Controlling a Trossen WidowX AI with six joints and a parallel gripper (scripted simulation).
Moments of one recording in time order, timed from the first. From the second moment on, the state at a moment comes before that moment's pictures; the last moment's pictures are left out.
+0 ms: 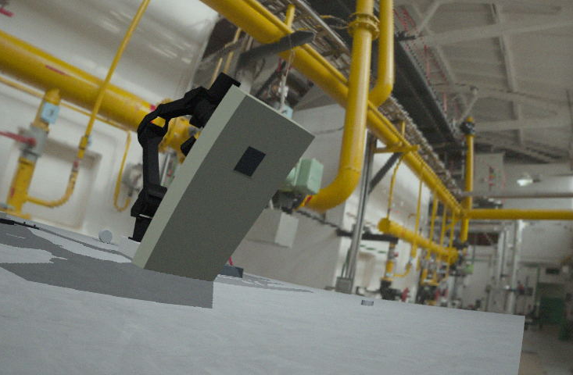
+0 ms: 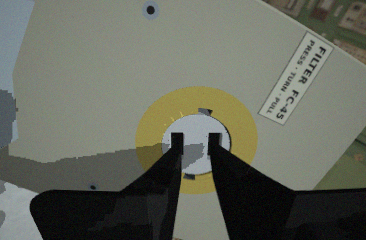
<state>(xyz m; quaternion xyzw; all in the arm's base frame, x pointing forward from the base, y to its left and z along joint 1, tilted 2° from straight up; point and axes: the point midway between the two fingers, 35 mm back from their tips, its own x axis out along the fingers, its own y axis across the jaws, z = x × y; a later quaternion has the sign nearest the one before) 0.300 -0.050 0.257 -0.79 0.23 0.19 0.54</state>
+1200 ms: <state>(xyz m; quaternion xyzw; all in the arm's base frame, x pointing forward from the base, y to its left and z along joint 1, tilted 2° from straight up) 0.304 -0.051 0.256 -0.79 0.23 0.19 0.54</state>
